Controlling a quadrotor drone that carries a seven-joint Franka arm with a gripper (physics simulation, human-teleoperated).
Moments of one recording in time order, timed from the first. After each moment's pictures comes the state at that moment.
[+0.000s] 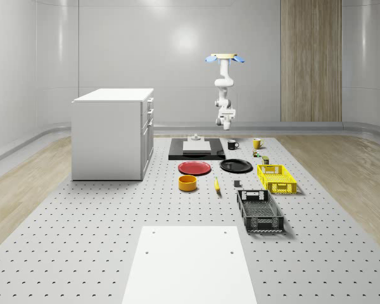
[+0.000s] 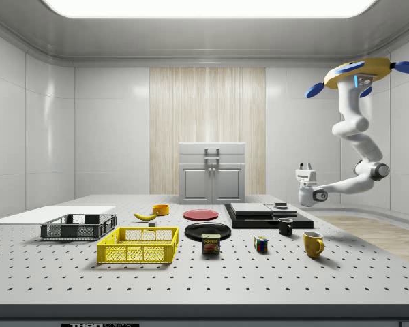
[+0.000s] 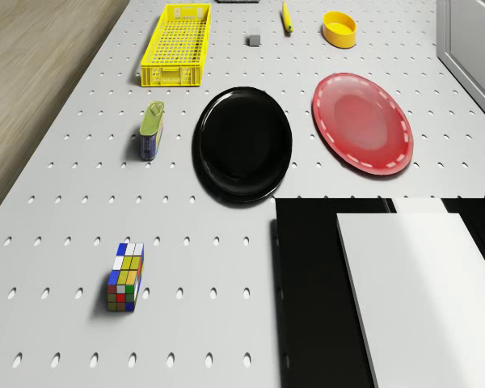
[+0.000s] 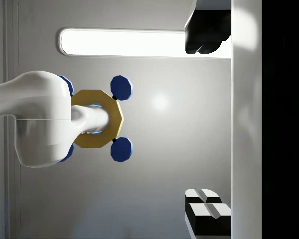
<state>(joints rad) -0.01 -0.71 0.01 -2.05 0.00 1.38 0.78</state>
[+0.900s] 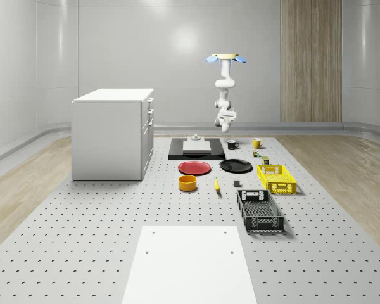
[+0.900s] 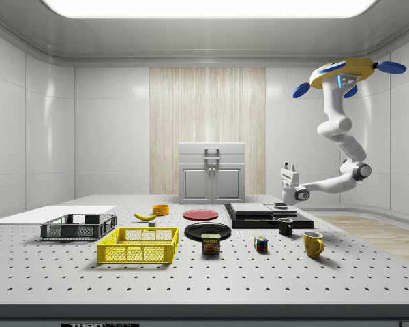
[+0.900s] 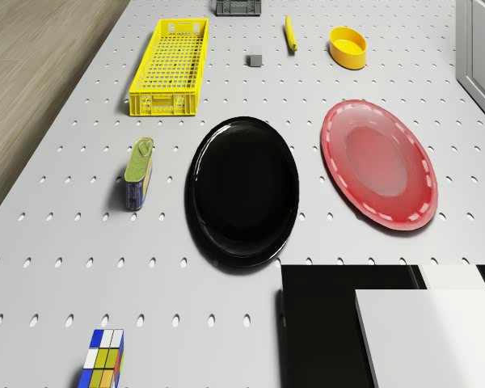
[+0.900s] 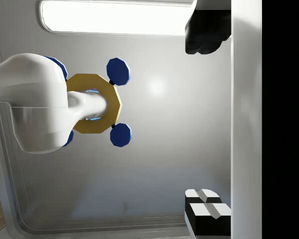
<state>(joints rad) -0.04 -0.72 0.10 -2.07 -0.12 1.39 0.80</state>
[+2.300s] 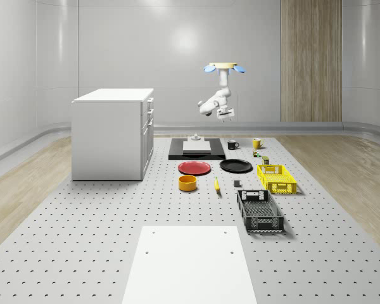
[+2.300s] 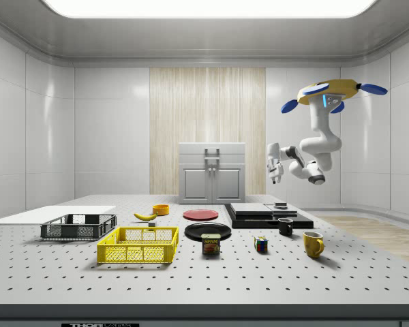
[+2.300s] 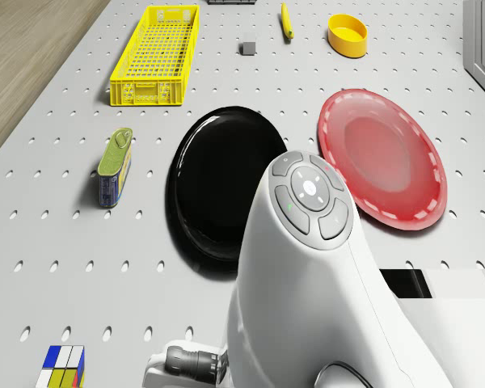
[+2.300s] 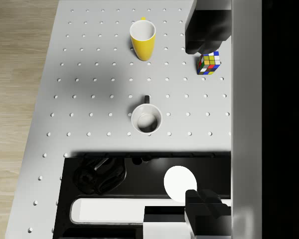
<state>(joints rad) -0.89 -0.99 1.18 -2.88 -1.95 1.19 1.47</state>
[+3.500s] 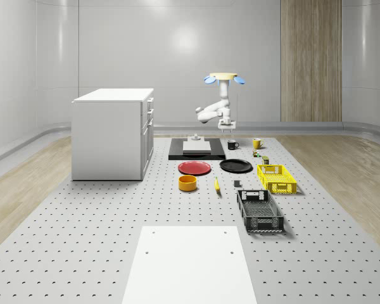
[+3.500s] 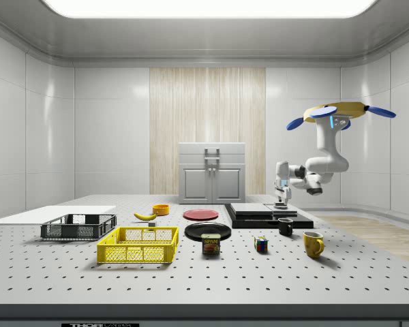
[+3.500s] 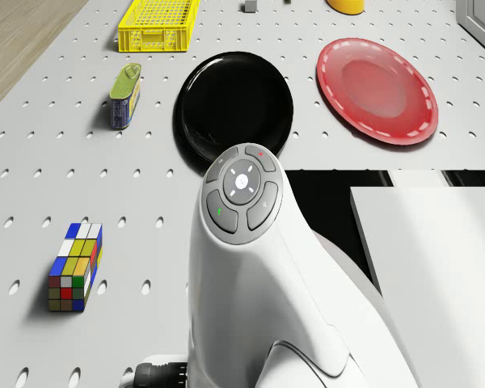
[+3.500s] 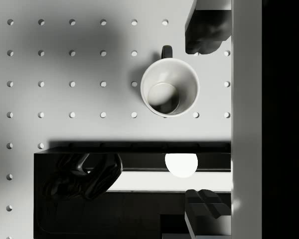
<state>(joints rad) -1.07 -1.14 1.29 -2.89 -1.95 1.22 1.60</state>
